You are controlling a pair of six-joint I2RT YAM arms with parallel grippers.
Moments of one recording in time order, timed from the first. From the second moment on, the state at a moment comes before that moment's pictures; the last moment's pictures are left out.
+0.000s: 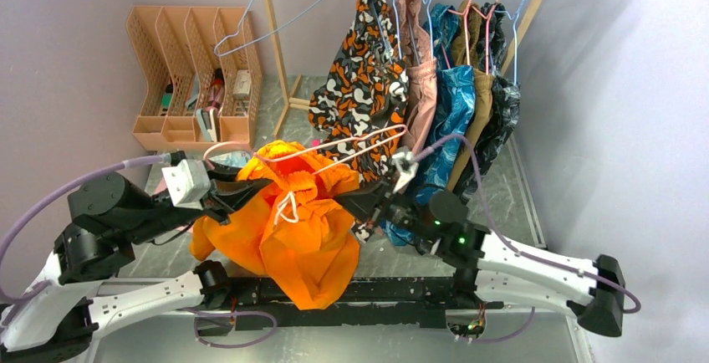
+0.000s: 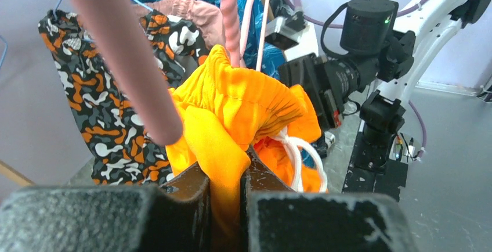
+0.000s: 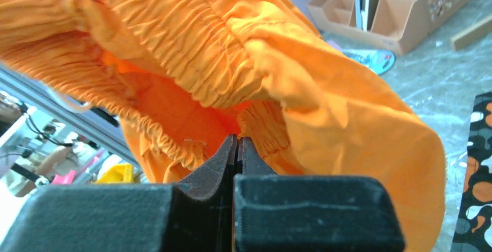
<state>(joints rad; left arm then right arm) -1.05 0.60 1.24 -0.53 0.05 0.12 1.12 0.85 0.57 0.39 0.02 0.60</state>
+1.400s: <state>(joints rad) -1.05 0.54 1.14 -0.92 0.01 -0.03 1.13 0.60 0.71 -0.19 0.68 0.57</state>
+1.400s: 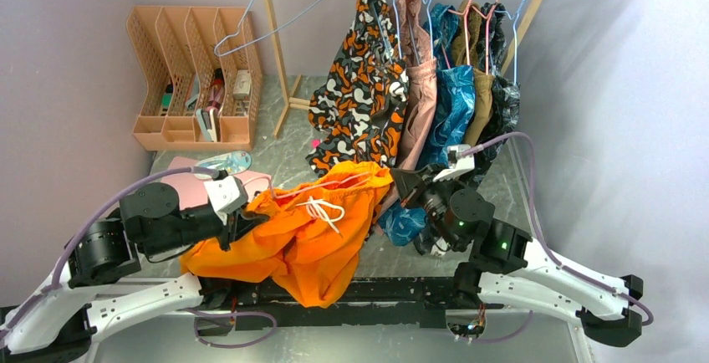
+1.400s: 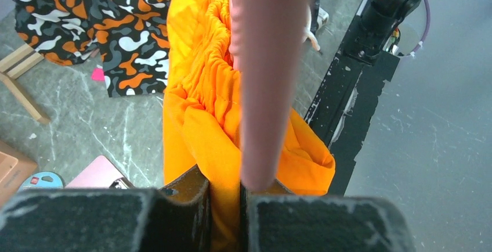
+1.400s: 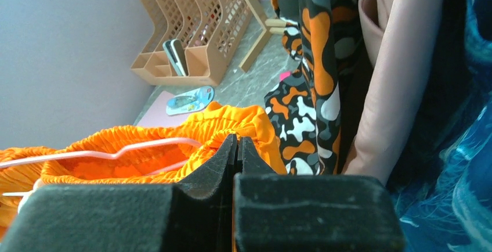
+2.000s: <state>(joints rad) -1.05 0.57 0.88 -0.68 0.03 -0.03 1.12 0.66 0.87 -0.08 0.30 0.24</state>
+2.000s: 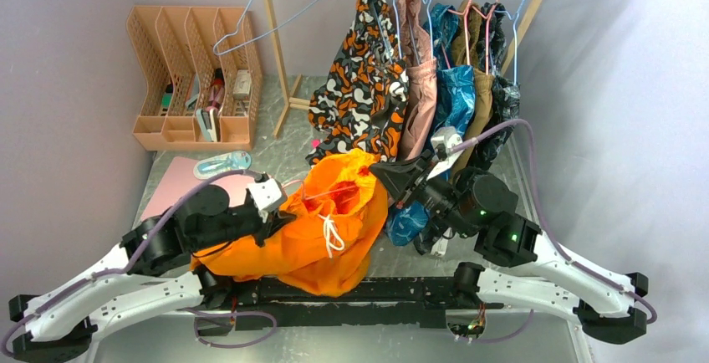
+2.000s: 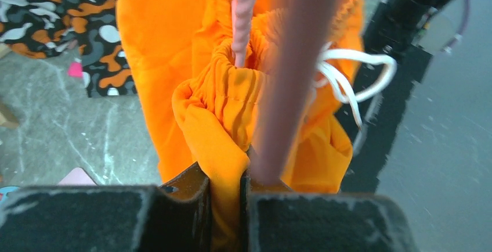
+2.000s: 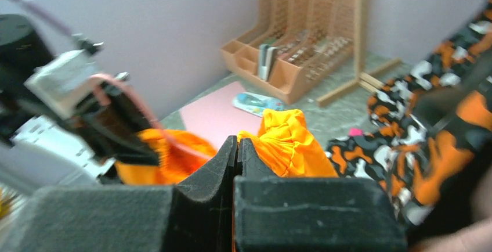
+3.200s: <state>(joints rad) -1.05 0.42 0.82 -0.30 -0.28 0.08 1.12 1.07 1.61 -0.62 0.26 0.06</state>
